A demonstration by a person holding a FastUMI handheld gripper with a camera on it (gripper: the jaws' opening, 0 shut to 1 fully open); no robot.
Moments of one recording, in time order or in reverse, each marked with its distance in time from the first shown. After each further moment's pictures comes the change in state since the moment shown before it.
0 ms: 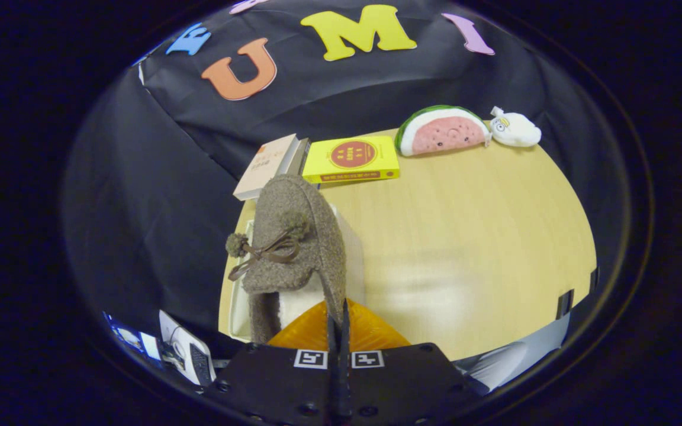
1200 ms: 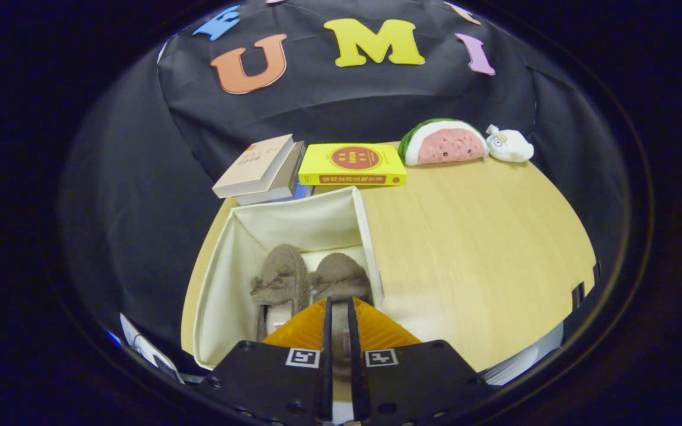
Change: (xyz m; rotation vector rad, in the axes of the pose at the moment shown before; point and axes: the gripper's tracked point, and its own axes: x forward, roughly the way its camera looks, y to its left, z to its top) arm 0.079 0.017 -0.030 -0.062 -0.182 -0.170
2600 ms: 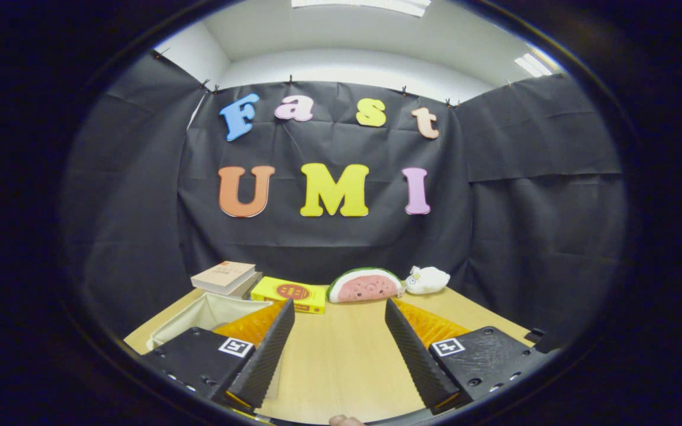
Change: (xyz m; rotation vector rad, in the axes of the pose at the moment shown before) arm -0.202 -0.134 0.033 -0.110 -0.804 -0.143
